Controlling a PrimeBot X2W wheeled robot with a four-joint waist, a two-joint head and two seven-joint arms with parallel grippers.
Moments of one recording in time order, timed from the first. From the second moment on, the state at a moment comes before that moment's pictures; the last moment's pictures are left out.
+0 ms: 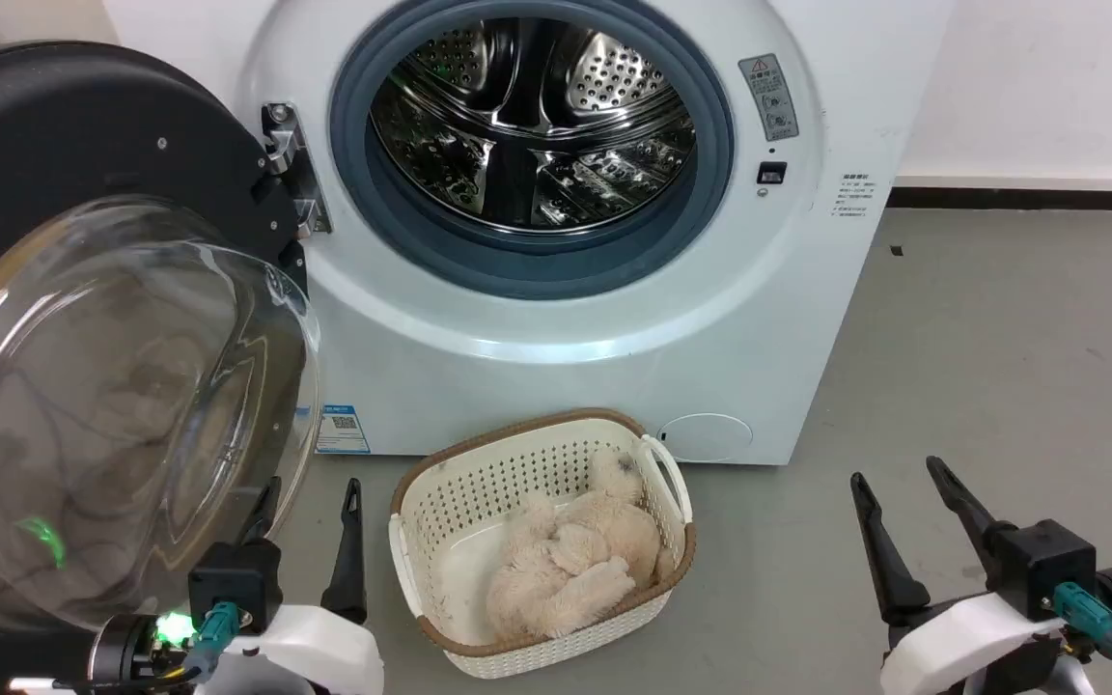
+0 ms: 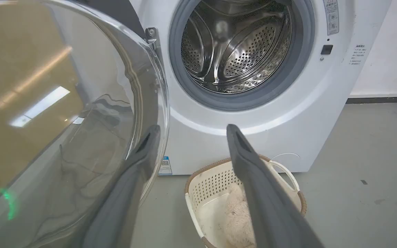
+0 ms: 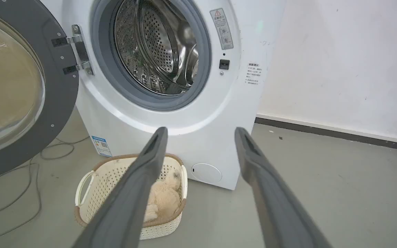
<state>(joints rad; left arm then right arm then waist) 0.01 0.05 -0.01 0.01 -0.01 0.01 -0.02 0.00 -0.05 0.00 0.01 0.02 0.13 -0.02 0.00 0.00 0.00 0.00</state>
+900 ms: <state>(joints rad) 0.01 0.05 -0.02 0.01 -0.04 0.02 -0.07 0.00 -0.05 0.04 0.02 0.06 0.13 -0.07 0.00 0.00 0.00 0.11</state>
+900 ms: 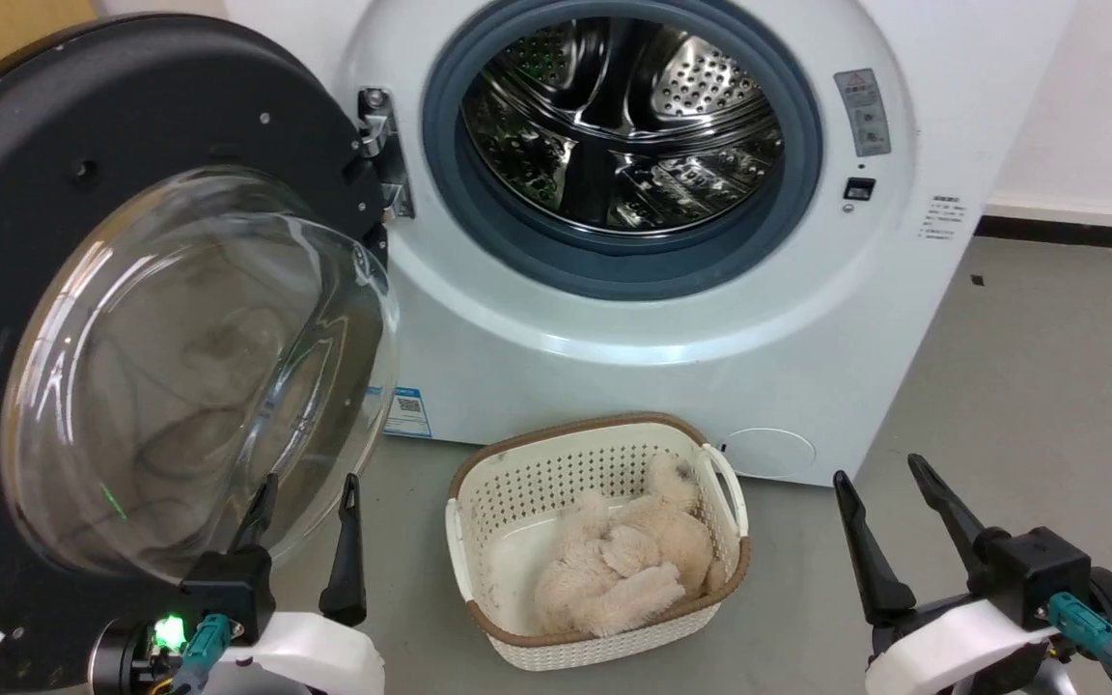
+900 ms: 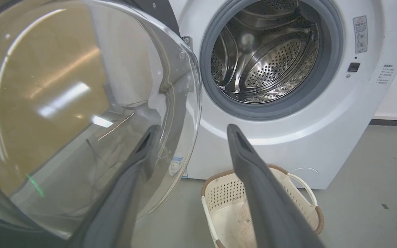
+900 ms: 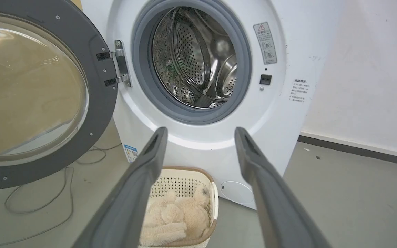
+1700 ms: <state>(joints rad) 0.02 0.05 -0.01 0.00 -0.07 0.03 -0.12 0.00 -0.06 0.08 0.03 0.10 0.13 -0.13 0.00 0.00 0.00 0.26</state>
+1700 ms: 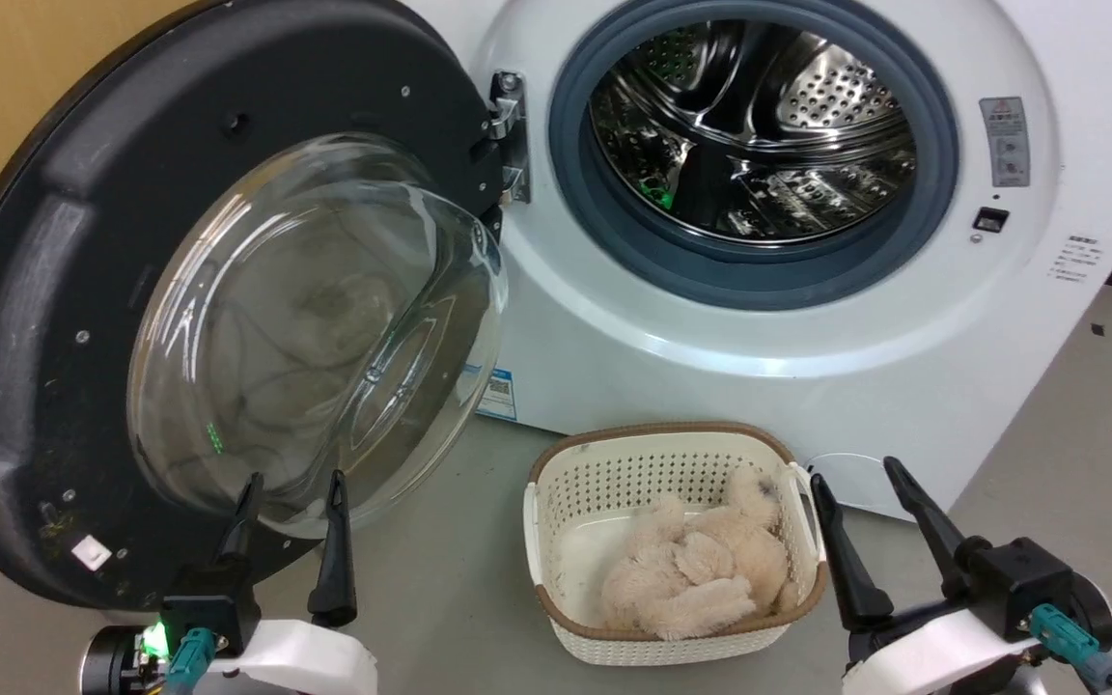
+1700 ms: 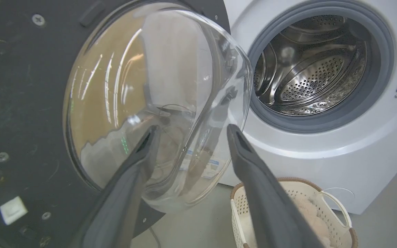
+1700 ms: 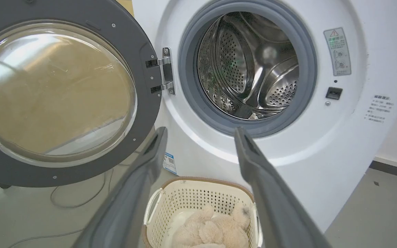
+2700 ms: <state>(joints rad) 0.09 0.05 0.03 -0.07 -0.11 0.08 -0.19 -0.06 -0.09 0.23 0.12 0.20 0.13 -0.19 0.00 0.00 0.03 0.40</state>
